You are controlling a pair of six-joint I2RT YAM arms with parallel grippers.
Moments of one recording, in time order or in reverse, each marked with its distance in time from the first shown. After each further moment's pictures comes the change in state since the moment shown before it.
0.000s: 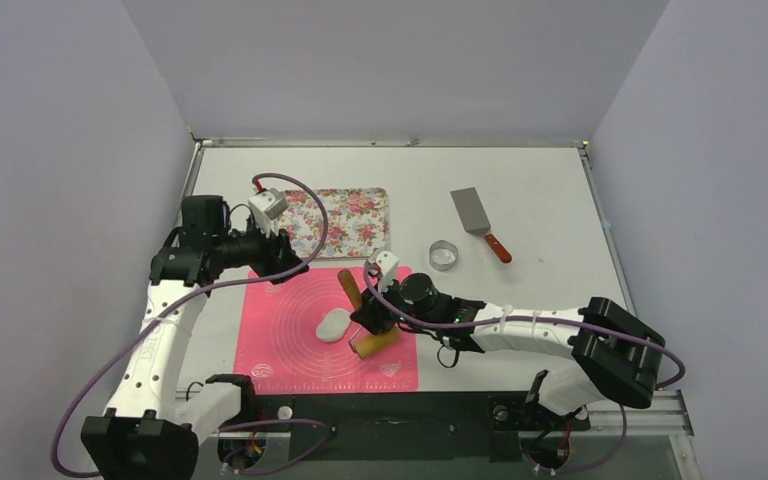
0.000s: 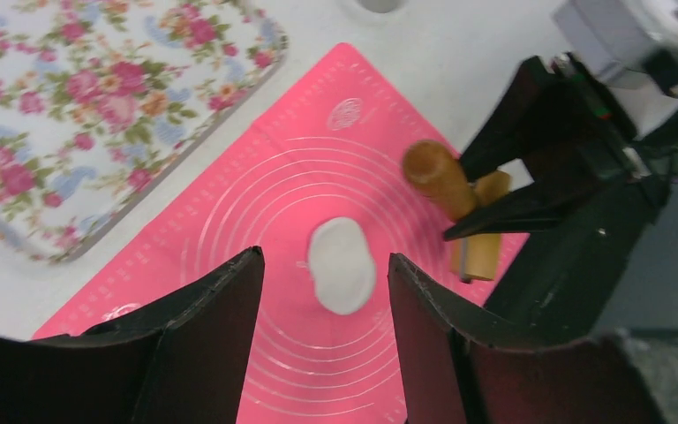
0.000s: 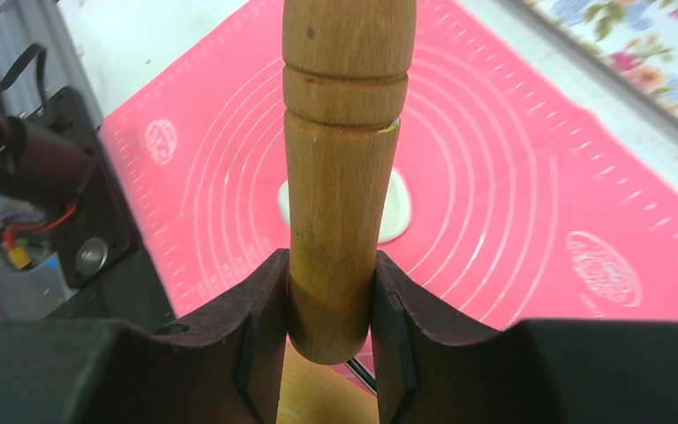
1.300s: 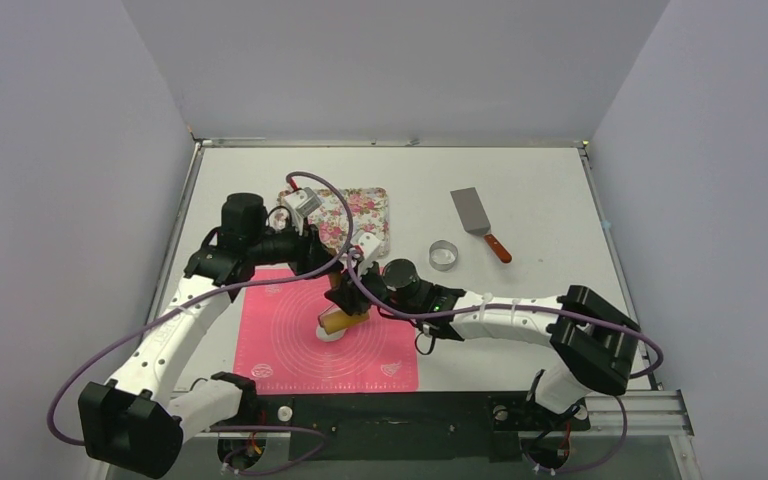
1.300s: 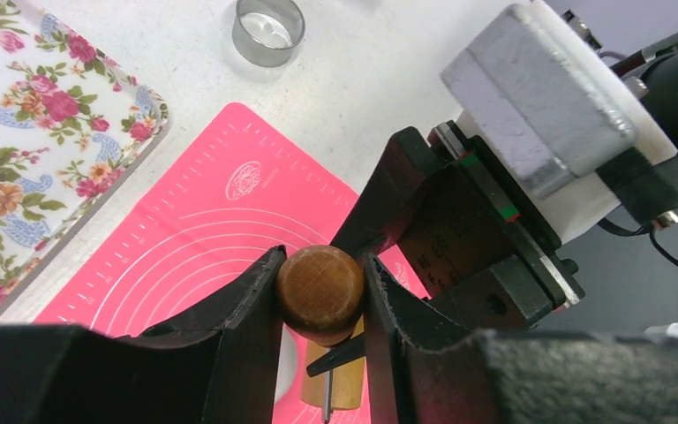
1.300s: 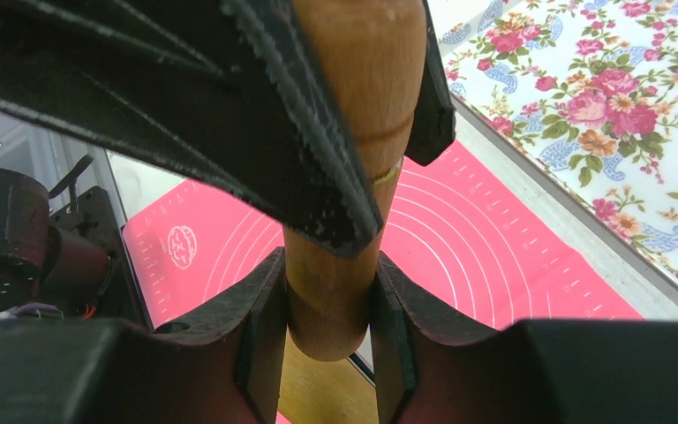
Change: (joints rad) left arm -0.269 0.054 -0.106 0.369 0.067 -0.355; right arm 0.009 0.110 0.167 0.112 0.079 -0.029
